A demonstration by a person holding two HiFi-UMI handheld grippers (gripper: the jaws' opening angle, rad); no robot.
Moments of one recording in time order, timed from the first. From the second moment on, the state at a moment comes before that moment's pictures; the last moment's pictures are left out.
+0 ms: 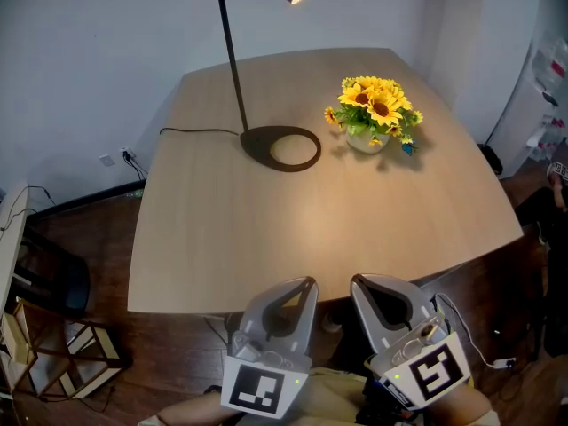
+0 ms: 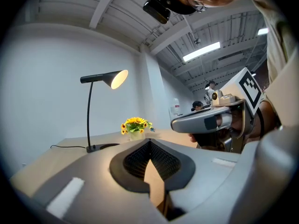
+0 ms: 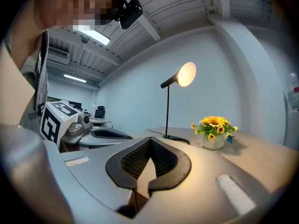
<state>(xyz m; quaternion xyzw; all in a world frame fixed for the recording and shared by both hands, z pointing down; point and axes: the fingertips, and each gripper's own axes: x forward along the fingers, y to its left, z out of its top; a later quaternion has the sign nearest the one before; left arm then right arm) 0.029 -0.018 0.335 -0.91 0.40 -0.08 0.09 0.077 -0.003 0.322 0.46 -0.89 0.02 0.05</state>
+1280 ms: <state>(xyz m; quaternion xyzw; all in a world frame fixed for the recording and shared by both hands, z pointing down) 0.034 -0.043 0.379 -0.89 0.44 -0.07 0.07 0.076 -0.018 0.379 0.47 -0.88 0.04 0.08</state>
